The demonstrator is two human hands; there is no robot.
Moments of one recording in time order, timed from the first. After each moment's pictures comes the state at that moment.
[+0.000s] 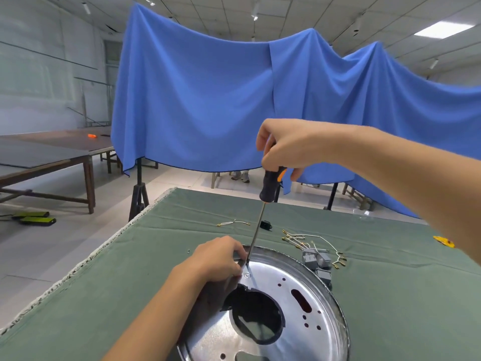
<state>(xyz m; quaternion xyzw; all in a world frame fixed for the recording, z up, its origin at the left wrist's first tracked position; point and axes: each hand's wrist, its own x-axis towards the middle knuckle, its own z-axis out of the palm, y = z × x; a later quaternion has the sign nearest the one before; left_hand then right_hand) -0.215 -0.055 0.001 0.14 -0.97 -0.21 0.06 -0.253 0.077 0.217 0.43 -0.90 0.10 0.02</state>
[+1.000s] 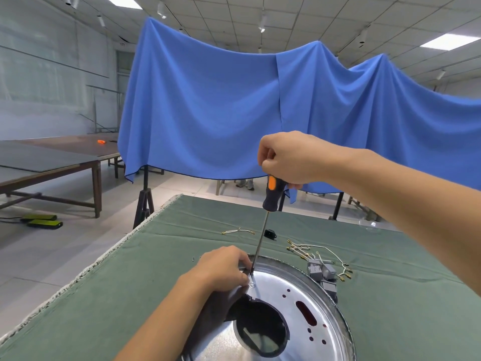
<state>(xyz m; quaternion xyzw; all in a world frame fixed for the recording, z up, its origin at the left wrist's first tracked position) -0.213 -0.053 0.001 0.14 -0.97 -0.20 0.07 -0.257 0.071 0.210 0.47 -0.87 0.07 0.11</state>
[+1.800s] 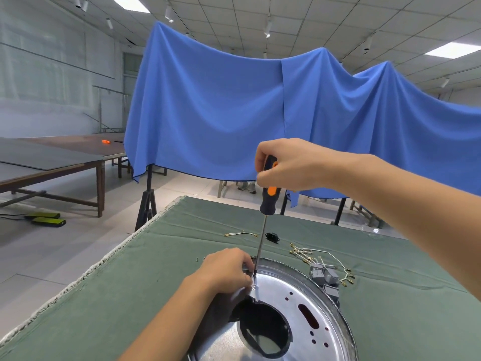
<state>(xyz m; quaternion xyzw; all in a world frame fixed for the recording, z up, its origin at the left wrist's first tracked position) -0.211 -0.053 -0.001 0.14 -0.96 -0.21 0.09 -0.245 0.071 0.209 0.51 -0.85 0.09 0.07</state>
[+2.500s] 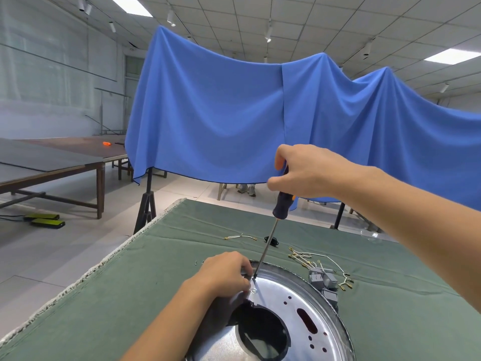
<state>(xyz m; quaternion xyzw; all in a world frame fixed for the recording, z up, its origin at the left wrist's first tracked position) -0.210 -0.053 -0.002 0.14 -0.96 -0.20 0.09 -0.257 0.081 0.206 0.42 -0.89 0.04 0.15</state>
